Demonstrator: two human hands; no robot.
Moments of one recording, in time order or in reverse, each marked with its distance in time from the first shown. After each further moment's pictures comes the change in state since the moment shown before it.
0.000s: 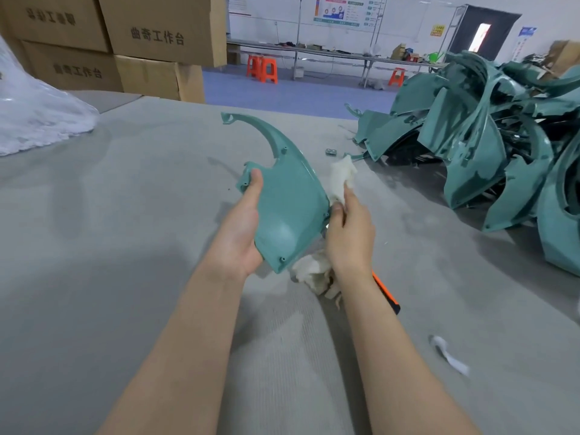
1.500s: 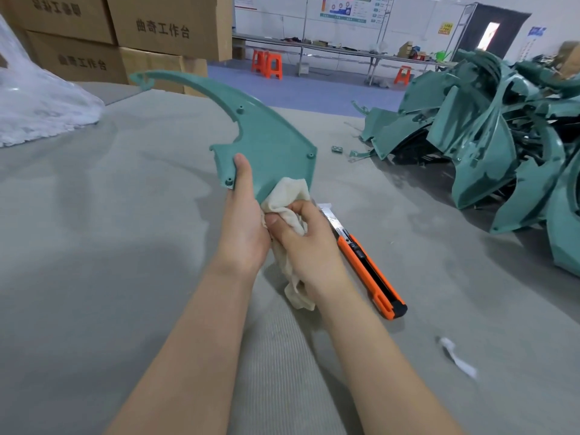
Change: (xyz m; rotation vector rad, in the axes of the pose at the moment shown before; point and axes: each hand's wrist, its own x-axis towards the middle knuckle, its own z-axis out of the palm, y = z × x) left_hand -0.006 0.004 0.015 -0.051 0.274 0.293; right_hand -0.050 -0.046 0.020 0.479 -0.367 0.100
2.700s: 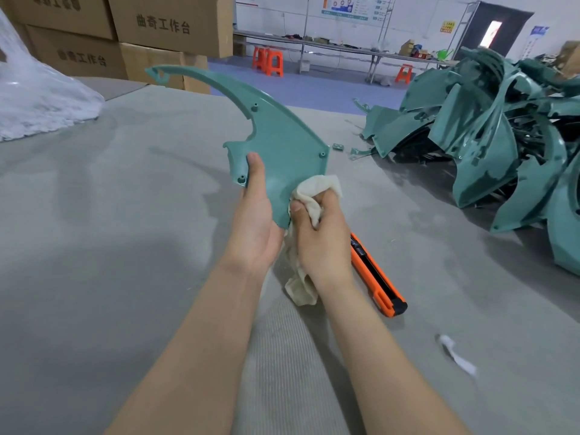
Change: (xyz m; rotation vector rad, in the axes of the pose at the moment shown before) left_hand -0.004 -0.004 0.006 -0.046 -0.084 -0.062; right_hand 0.004 0.002 -0.012 -0.195 0.139 -0.242
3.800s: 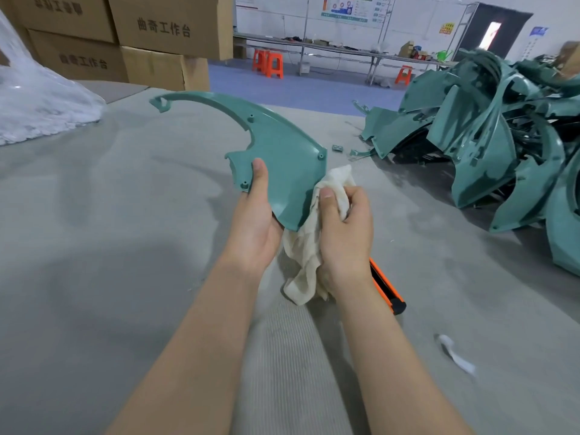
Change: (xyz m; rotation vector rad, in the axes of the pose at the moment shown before) left_hand 0.006 -0.004 -0.005 -0.014 -0.032 0.000; right_hand 0.011 0.003 -0.013 0.092 0.226 0.100
